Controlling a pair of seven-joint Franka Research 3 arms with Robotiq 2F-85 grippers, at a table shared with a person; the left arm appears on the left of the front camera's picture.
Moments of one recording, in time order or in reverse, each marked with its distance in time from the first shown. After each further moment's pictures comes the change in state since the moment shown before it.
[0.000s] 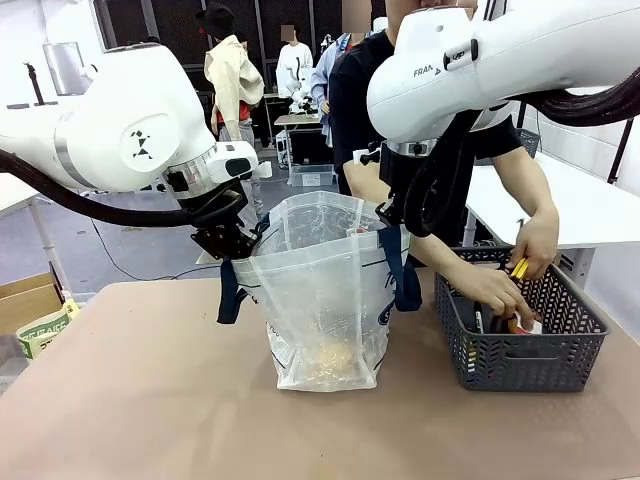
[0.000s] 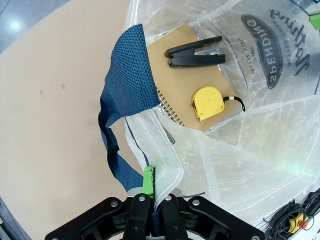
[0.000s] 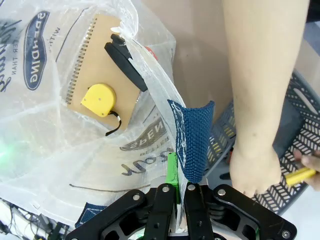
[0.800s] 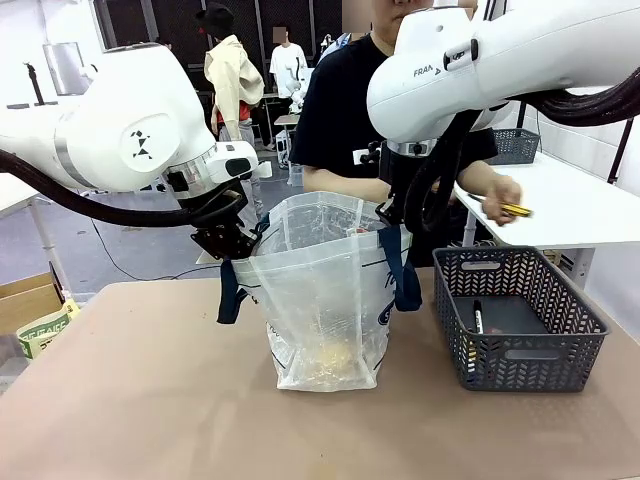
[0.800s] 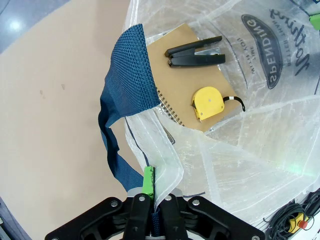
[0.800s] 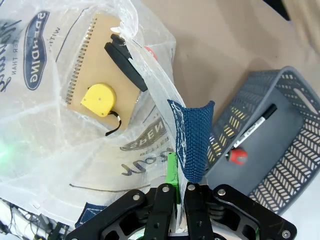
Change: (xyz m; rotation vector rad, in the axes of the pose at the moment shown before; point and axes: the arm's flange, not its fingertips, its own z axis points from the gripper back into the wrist) left arm 0.000 0.000 0.000 0.000 0.000 0.000; right arm 0.000 0.000 0.000 0.000 0.000 0.000
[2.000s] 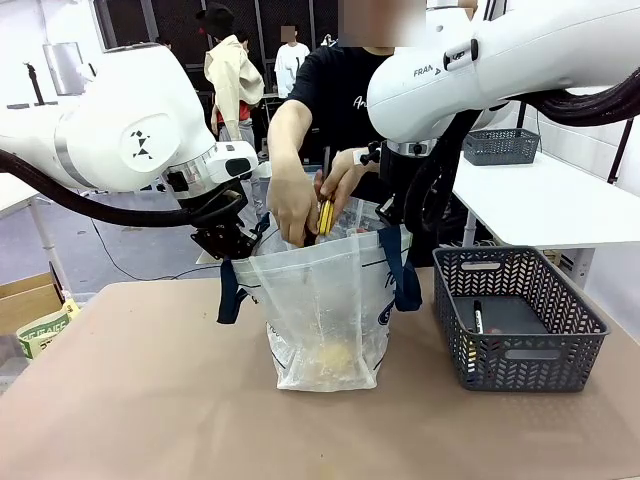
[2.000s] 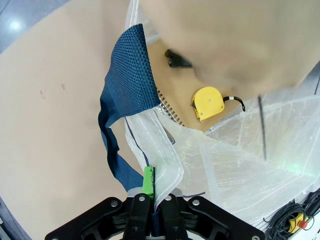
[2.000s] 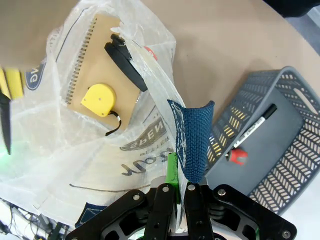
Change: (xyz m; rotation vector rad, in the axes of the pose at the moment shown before) left arm 0.000 0.000 0.000 0.000 0.000 0.000; right arm 0.000 0.000 0.000 0.000 0.000 0.000
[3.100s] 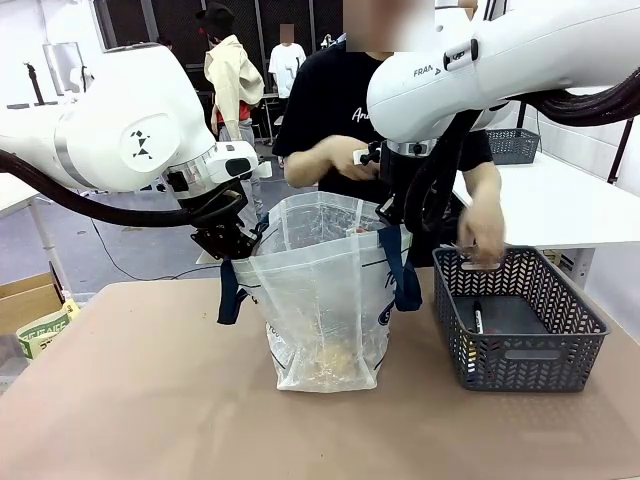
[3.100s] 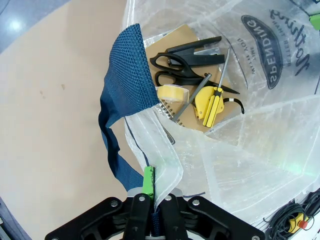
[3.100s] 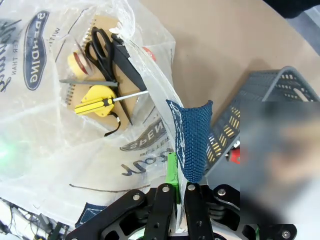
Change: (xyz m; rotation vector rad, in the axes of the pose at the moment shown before) left arm 0.000 0.000 0.000 0.000 0.000 0.000; right arm 0.000 0.000 0.000 0.000 0.000 0.000
